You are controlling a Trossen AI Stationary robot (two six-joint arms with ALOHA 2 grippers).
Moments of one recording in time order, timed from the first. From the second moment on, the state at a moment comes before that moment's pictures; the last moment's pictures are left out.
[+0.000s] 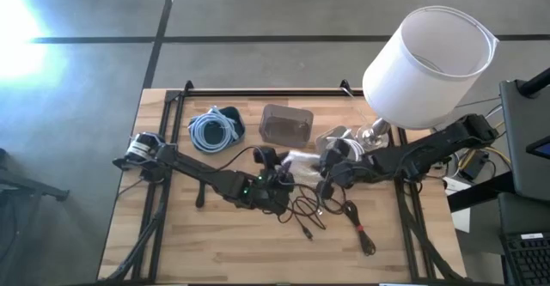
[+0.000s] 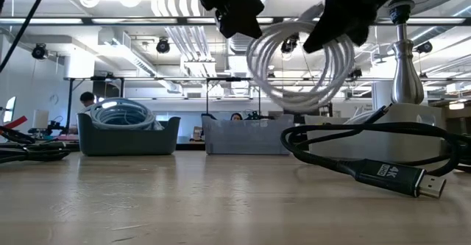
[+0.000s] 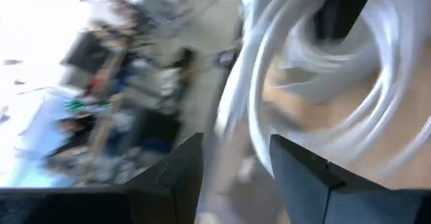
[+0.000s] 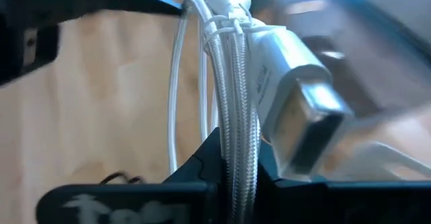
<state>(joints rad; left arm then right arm) -0.34 1.83 1.46 -0.39 -1.13 0.18 0.30 1.30 0.90 -0.41 0.54 0.57</state>
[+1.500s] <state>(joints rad) -0.33 1.27 0.99 -0.80 -1.00 -0.63 0.30 1.04 0.61 -0.81 0.67 1.20</state>
